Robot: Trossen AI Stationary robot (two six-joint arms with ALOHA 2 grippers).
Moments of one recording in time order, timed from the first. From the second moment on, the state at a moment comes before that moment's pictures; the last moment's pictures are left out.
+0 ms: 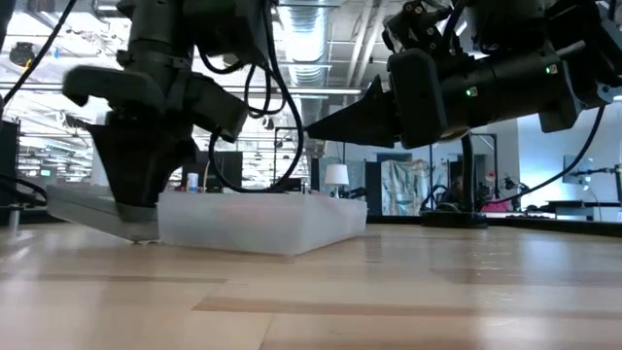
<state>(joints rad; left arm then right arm) -0.23 1.79 1.11 -0.83 0.10 -0.44 0.35 1.93 0.68 1.04 0.50 -0.13</state>
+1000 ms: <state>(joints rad) -0.28 1.79 1.11 -0.60 0.02 -0.36 0.55 1.72 0.68 0.70 1.02 -0.32</state>
